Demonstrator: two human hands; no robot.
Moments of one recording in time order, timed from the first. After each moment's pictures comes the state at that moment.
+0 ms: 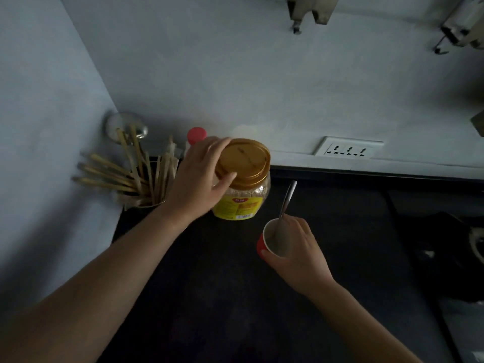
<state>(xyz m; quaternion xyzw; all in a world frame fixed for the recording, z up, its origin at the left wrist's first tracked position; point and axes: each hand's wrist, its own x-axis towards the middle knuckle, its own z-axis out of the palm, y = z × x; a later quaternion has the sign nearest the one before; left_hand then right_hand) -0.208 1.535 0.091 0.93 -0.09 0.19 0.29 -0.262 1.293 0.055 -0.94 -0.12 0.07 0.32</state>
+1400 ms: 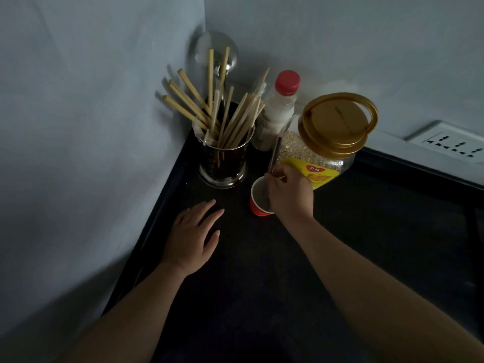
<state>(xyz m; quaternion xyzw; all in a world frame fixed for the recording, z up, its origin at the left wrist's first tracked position) -0.395 1.582 -0.079 0.98 0.09 -0.01 0.20 -0.230 1.435 0.008 -0.92 -0.12 0.06 0.37</state>
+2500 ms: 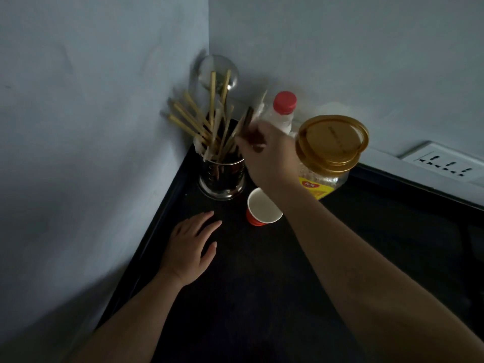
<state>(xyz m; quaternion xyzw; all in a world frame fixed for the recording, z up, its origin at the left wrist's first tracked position) -0.395 1.582 -0.079 0.97 0.10 -0.02 0.21 -0.210 1.493 0.091 -0.83 -0.27 0.02 0.49</state>
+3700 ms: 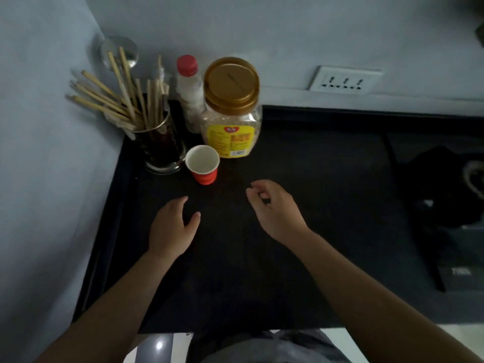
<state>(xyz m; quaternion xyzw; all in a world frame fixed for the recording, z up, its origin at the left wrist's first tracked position) -0.397 1.512 -0.036 0.93 0.20 -0.05 0.29 -0.326 1.304 0.045 -0.90 -0.05 0.17 0.39</state>
